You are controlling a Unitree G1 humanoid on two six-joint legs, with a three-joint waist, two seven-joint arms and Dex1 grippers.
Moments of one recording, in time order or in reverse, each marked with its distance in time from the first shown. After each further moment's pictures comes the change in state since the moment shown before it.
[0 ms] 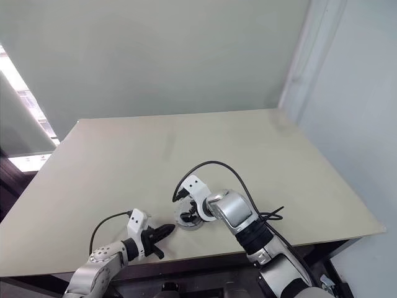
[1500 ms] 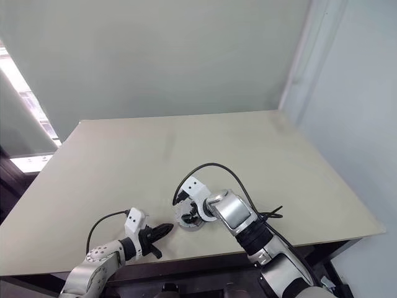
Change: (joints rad) left arm 0.010 0.021 0.007 -0.033 -0.019 0.022 0.000; right arm -0.005 -0.019 0.040 0.016 -0.064 -0.036 0.049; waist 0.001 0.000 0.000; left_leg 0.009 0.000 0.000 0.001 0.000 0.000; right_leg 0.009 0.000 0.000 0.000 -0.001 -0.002
